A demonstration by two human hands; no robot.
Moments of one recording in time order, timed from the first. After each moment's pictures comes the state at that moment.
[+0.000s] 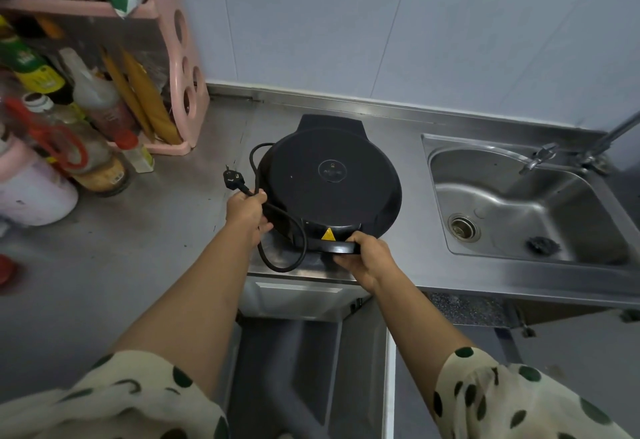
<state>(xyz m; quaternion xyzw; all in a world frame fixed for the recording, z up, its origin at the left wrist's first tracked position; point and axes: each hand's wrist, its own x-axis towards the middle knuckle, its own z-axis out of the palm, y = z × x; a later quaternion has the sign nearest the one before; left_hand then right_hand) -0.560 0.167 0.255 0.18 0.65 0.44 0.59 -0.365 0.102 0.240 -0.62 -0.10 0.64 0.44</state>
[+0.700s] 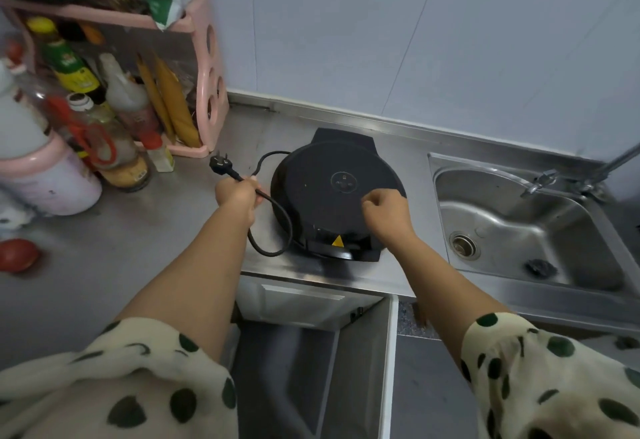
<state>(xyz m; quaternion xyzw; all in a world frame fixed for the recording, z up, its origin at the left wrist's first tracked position) -0.595 0.187 0.284 0.13 0.66 0.53 0.52 -0.363 0.140 0.314 -0.75 -0.55 0.27 0.25</state>
